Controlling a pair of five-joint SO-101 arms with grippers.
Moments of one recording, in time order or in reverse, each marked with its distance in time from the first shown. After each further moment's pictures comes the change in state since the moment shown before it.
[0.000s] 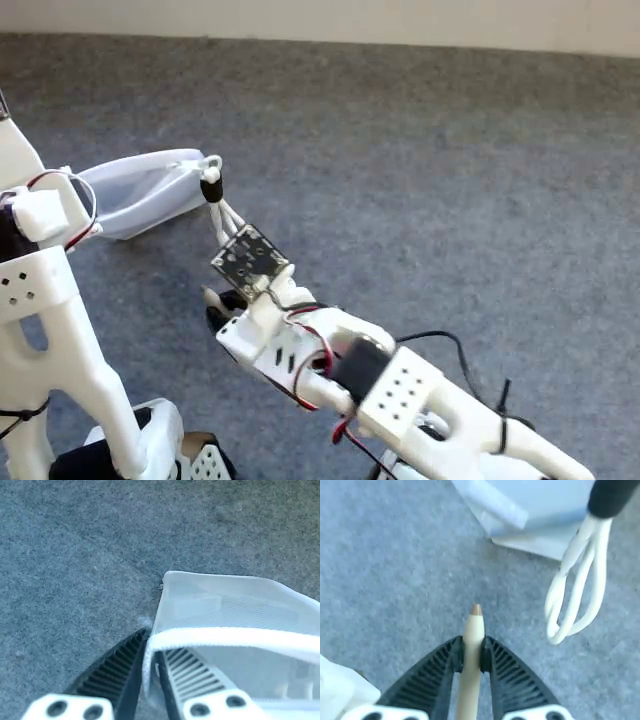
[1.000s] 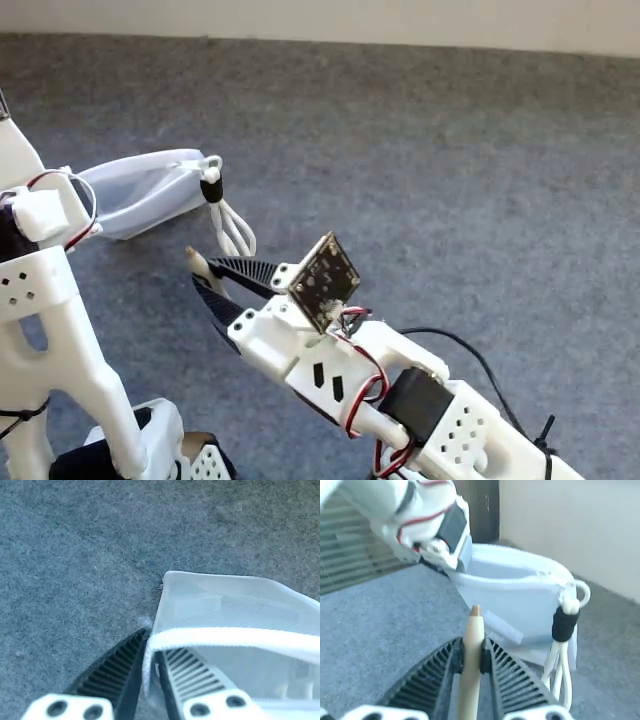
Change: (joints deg) left arm 0.0 0.0 0.0 0.0 0.0; right arm 0.0 -19.1 0.3 -7.6 0.0
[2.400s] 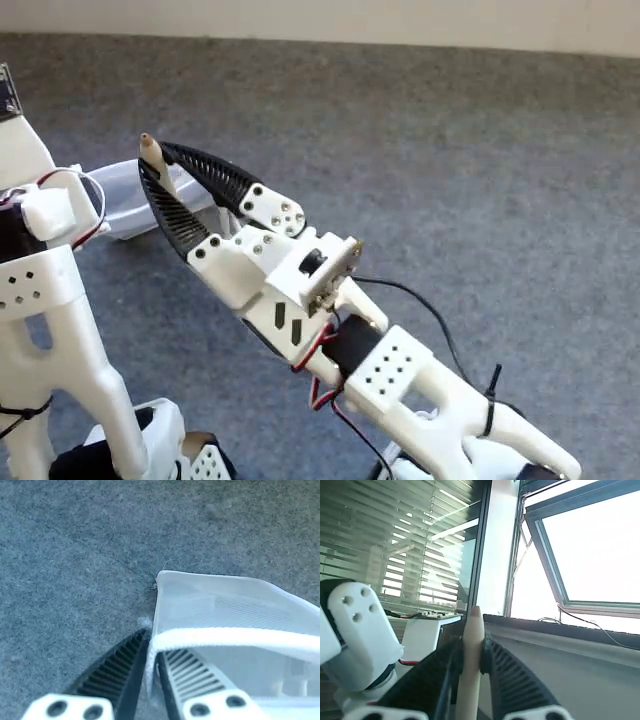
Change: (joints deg) left arm 2.2 0.0 0.0 0.0 0.0; right arm 4.1 26.2 -5.6 -59.2 8.0
